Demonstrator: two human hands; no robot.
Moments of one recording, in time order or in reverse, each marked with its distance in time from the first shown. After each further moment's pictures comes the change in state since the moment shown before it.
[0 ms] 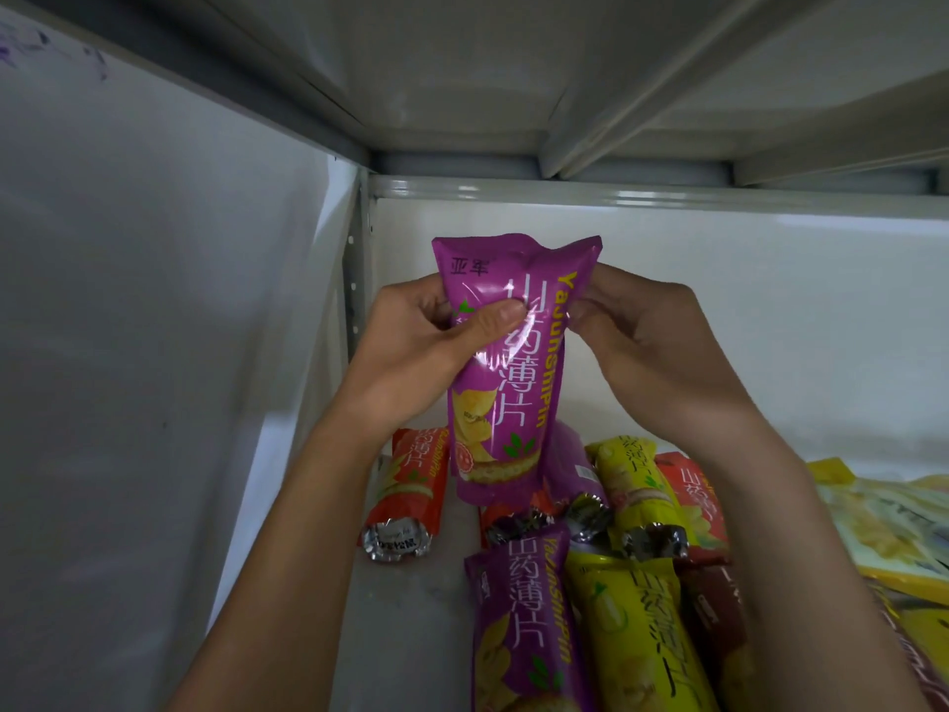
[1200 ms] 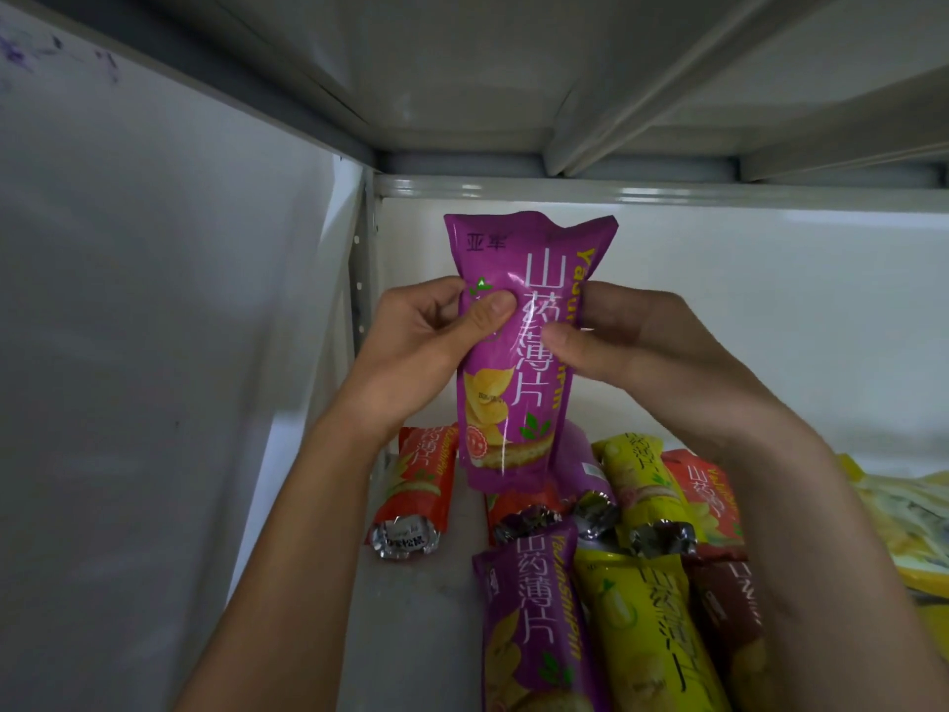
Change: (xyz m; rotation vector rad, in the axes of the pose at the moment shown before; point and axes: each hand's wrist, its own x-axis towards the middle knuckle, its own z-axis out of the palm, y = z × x) left_hand 0.001 -0.009 -0.007 -0.082 -0.042 -0.062; right_hand -0.004 -0.019 -0.002 0.372 -0.166 0.271
